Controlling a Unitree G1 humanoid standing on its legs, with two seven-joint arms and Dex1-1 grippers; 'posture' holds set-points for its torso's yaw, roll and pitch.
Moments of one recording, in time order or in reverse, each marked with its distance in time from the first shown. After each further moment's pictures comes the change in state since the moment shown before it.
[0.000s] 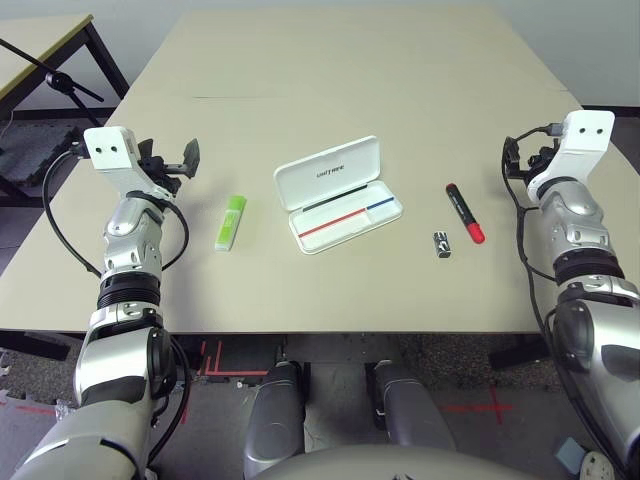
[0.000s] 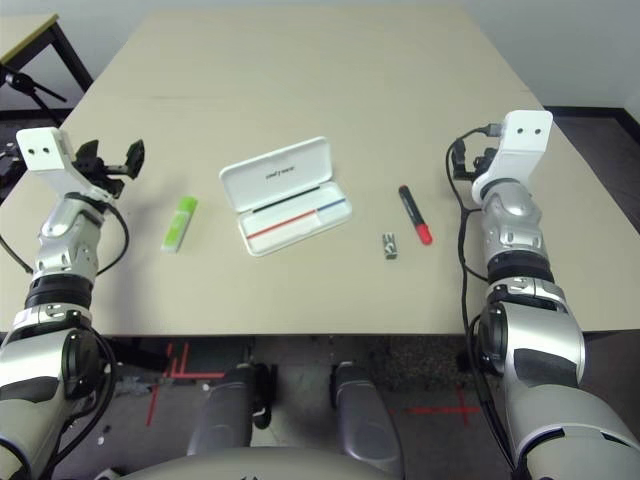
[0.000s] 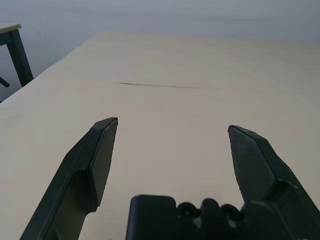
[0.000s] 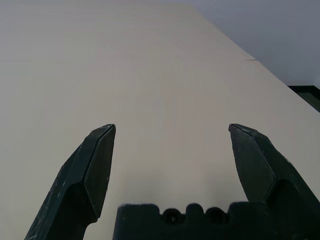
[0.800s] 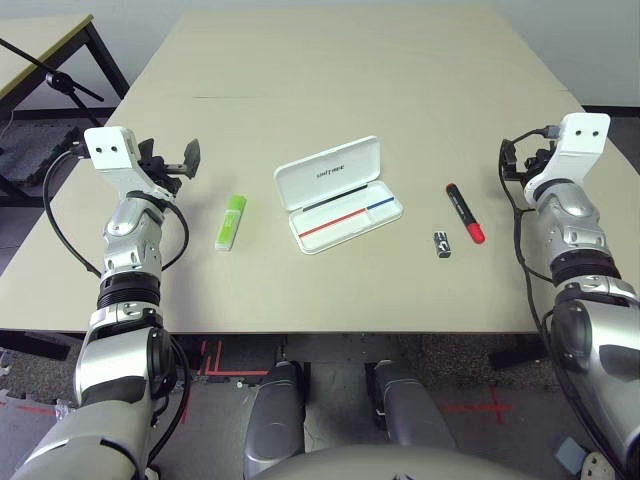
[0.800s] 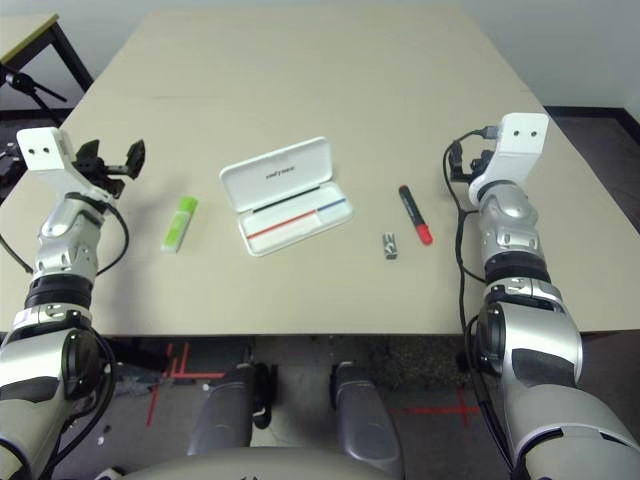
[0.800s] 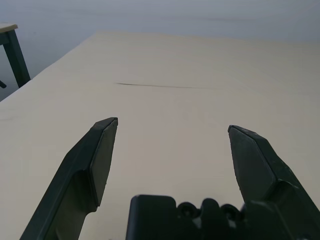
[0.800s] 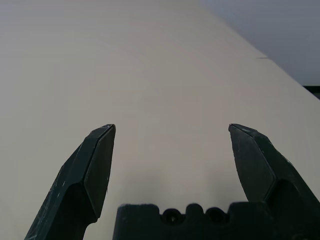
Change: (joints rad) left arm 0.001 0.003 0.001 -0.004 -0.001 0.000 -0.017; right arm 0.000 0.005 0.011 0.010 0.002 -0.002 0.092
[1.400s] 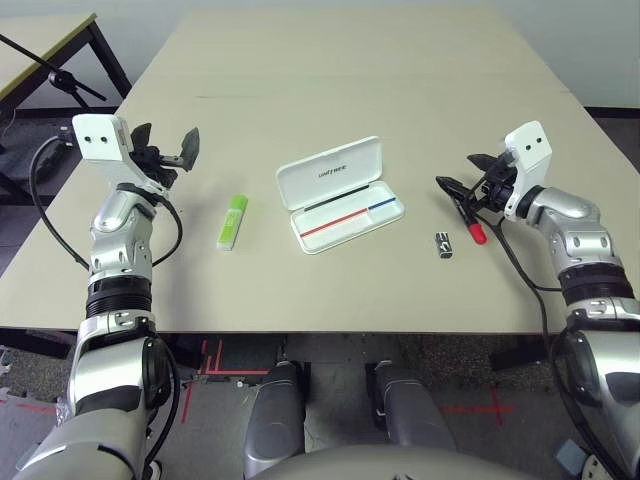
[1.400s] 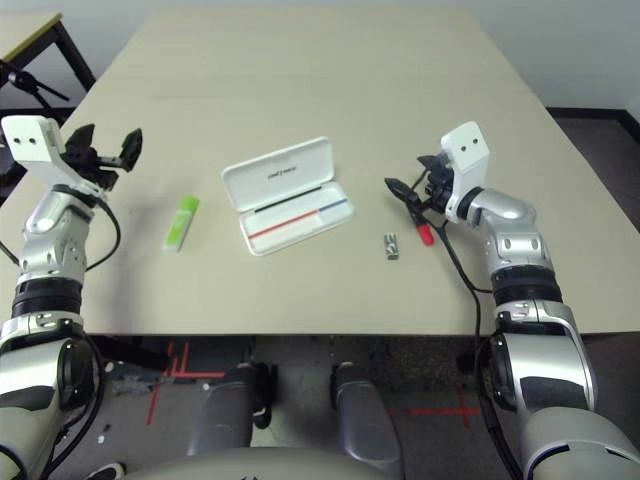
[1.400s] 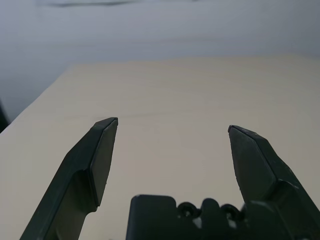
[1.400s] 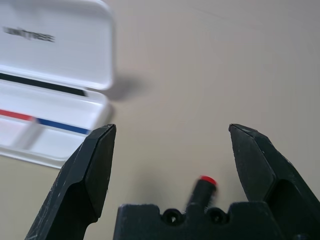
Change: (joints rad) left arm 0.081 0.025 -0.026 -0.388 -0.039 0.163 -0.115; right arm 0.184 -0.074 0.188 -0.537 0.082 0.357 0.640
